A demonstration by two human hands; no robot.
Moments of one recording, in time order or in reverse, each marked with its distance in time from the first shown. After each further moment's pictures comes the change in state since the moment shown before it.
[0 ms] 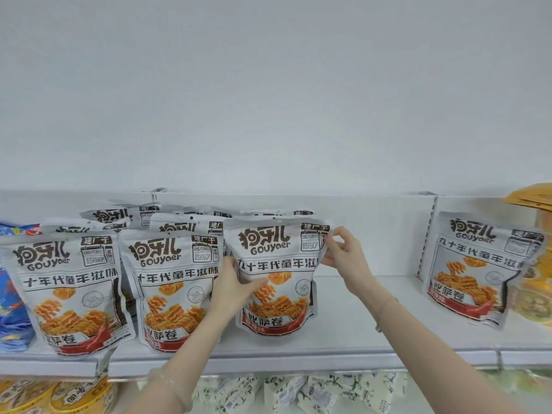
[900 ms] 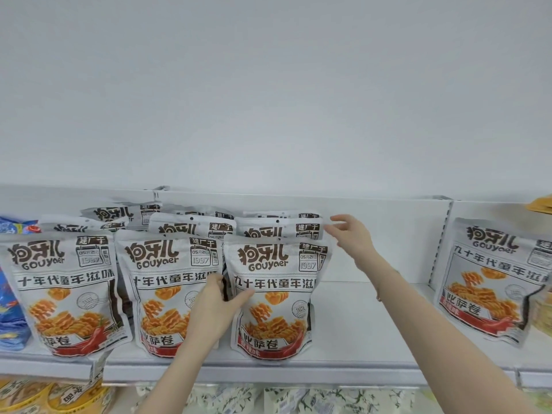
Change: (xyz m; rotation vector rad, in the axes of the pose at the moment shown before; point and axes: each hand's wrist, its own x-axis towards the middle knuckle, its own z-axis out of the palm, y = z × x) left_hand -0.018 -0.008 -0.017 0.179 0.093 -0.138; right_hand 0.087 0.009 -0.013 -0.348 0.067 0.055
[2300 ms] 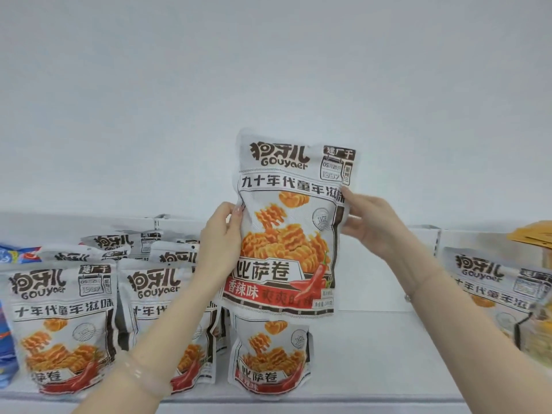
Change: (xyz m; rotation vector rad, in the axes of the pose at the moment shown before) left_hand 0.030 0.122 -0.066 -0.344 0.195 0.454; right_hand -0.065 -0.142 -0.054 0.475 -0.212 -0.088
